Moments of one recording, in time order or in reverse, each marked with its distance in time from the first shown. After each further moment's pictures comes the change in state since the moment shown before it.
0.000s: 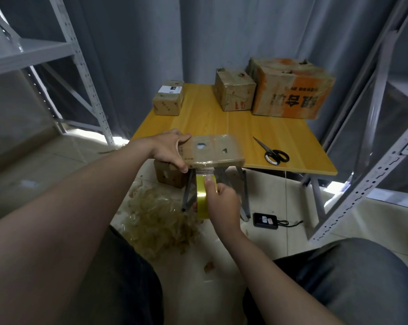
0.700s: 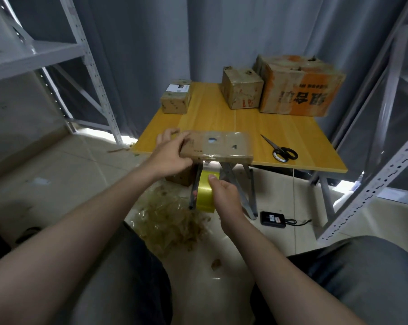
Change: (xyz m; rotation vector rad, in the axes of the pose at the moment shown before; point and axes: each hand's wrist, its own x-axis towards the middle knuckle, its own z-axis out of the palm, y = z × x) left_hand -0.054 0.015 0.041 -0.234 0.421 -0.102; right_hand 0.014 0.001 0.010 0.243 -0.203 0.226
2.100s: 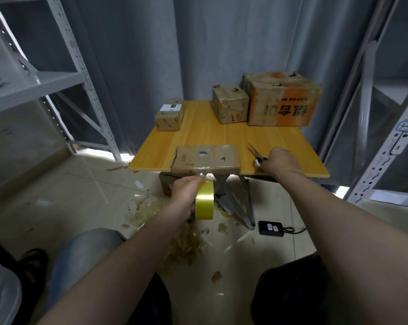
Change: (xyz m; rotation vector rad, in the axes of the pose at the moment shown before) left_hand -0.032 0.057 0.078 -0.997 0.094 -0.601; right_hand 0.068 -0.111 -0.147 -1.122 0.378 -0.039
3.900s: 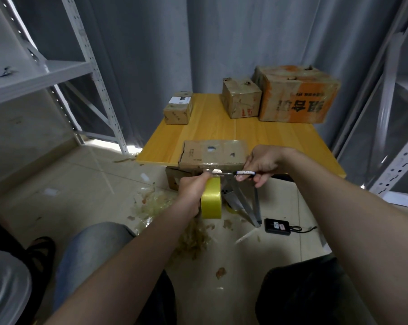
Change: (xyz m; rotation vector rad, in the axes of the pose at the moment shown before) left_hand -0.003 0.001 -0.003 -0.069 0.053 -0.059; right_hand -0.002 -0.043 -0.002 0.327 -0.812 -0.211
